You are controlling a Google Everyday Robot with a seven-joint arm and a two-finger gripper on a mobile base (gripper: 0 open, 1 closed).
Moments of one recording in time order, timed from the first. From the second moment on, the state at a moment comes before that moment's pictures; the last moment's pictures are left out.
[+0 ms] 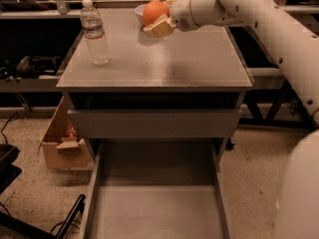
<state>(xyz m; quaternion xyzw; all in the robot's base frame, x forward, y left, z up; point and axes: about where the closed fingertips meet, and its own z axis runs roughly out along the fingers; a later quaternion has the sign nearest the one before) 0.772 0.003 0.968 -0.52 0.64 0.14 0.54</state>
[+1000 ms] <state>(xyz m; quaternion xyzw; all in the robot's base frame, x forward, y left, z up) 0.631 -0.068 0.906 -0.53 0.72 0.21 0.39</state>
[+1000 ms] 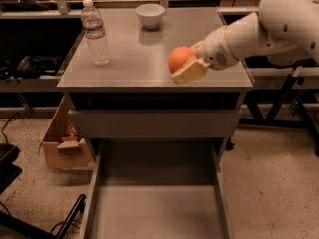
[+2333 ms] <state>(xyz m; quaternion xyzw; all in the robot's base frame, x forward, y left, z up) 0.557 -0.054 0.764 -0.54 0.75 0.25 0.28</state>
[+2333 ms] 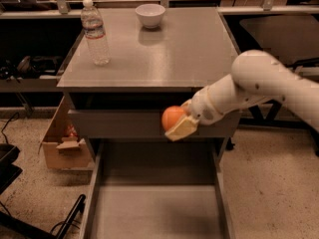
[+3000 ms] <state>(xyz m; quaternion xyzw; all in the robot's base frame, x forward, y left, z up) 0.483 -0.031 0.595 -0.49 0.77 0.32 0.24</state>
